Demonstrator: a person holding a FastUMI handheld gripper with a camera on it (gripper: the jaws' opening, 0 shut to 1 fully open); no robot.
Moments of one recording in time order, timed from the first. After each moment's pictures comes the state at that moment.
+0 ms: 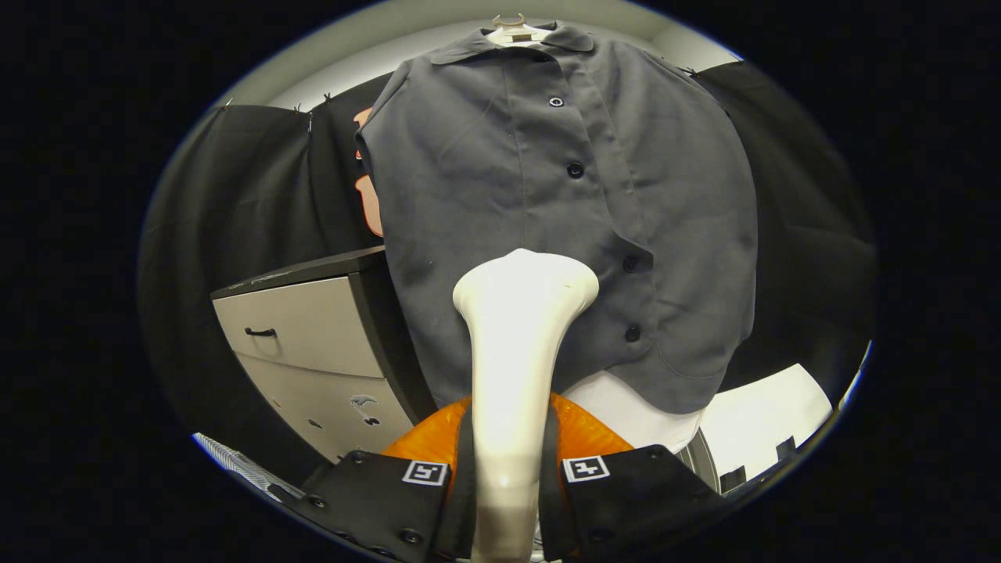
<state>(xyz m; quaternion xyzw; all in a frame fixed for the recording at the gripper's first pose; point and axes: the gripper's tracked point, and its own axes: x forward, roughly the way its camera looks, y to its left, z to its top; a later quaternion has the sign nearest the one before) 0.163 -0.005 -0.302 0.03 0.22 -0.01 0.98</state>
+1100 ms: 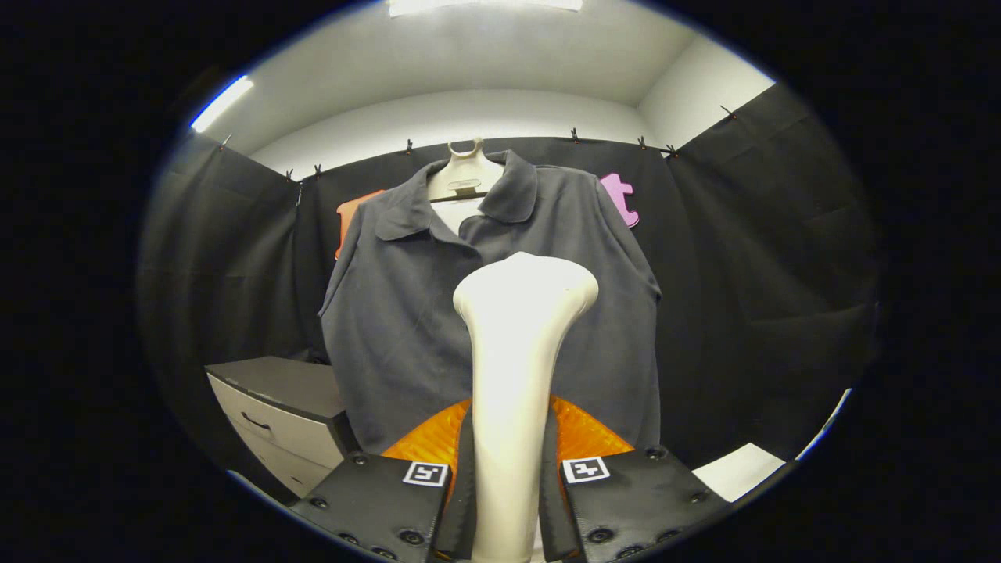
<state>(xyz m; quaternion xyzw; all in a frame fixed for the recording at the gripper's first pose) 0.185 -0.107 -0.058 -0.01 0.02 -0.05 1.00</state>
